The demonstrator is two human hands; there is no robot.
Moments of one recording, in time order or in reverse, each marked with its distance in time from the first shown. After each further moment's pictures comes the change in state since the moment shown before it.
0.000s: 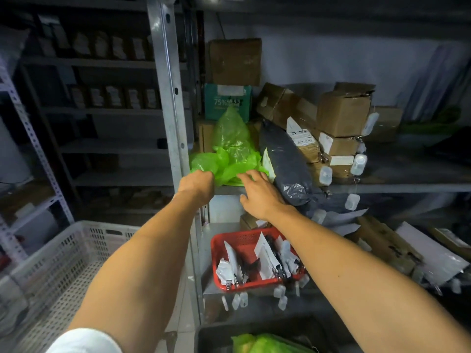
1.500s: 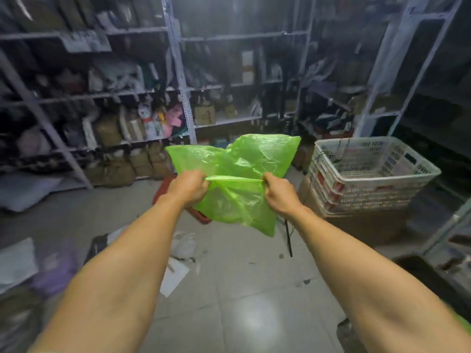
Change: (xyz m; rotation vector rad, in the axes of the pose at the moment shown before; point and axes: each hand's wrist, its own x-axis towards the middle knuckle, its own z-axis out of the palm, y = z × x) left_hand -0.899 0.053 -0.109 -0.020 -0.020 -1.408; right_hand -0.552 -0.365 -0.029 0.607 -0.551 -1.014
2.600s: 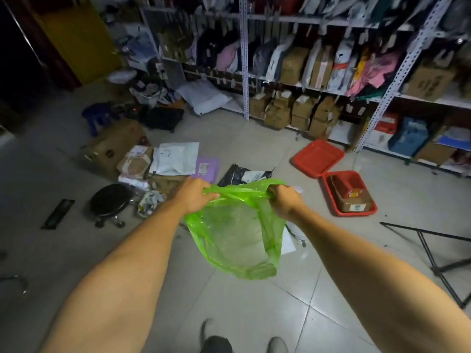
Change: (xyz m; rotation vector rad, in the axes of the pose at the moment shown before) left_hand -0.140 -0.447 -0.011 -0.179 -0.041 -0.814; right_hand 0.119 -0.373 0.353 -0.022 -0.641 -0.572
